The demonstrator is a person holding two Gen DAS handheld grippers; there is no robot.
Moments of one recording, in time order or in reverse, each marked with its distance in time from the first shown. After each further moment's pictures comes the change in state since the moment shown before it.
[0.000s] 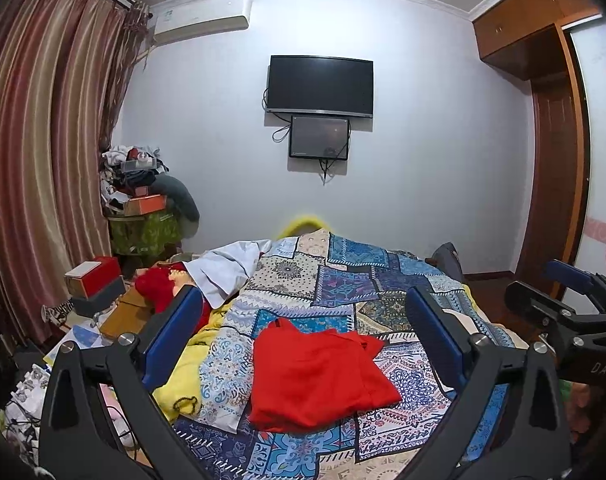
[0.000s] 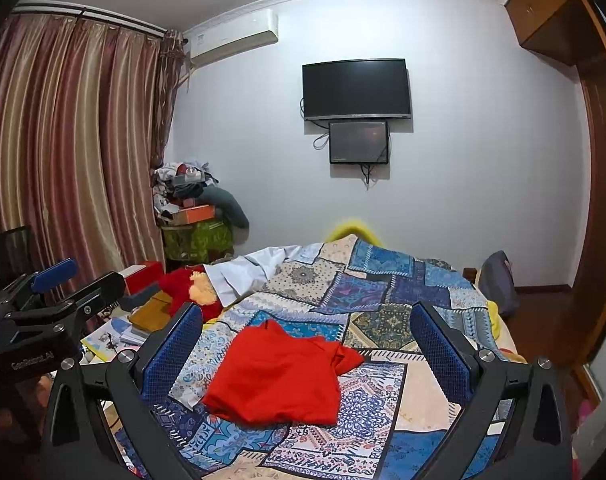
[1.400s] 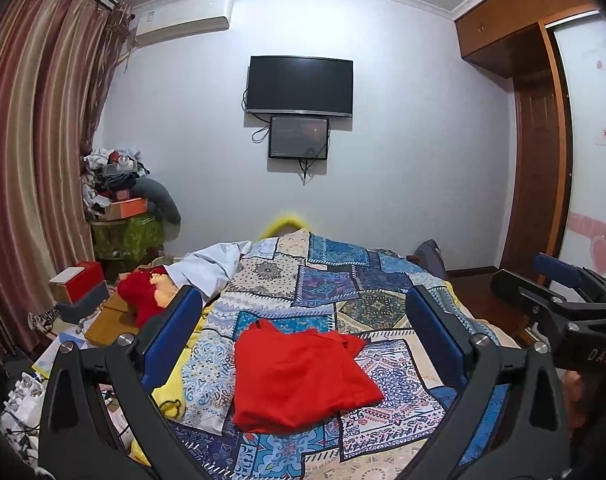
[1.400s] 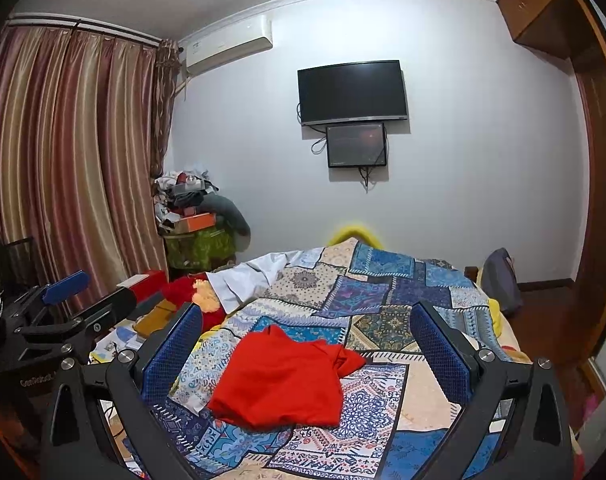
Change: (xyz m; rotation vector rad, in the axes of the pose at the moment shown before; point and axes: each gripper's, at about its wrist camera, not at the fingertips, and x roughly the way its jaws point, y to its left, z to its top) left arm -0.002 -0.009 0.003 0.028 0.001 -0.075; right arm -0.005 0.004 0.008 0.024 -0.010 -0.004
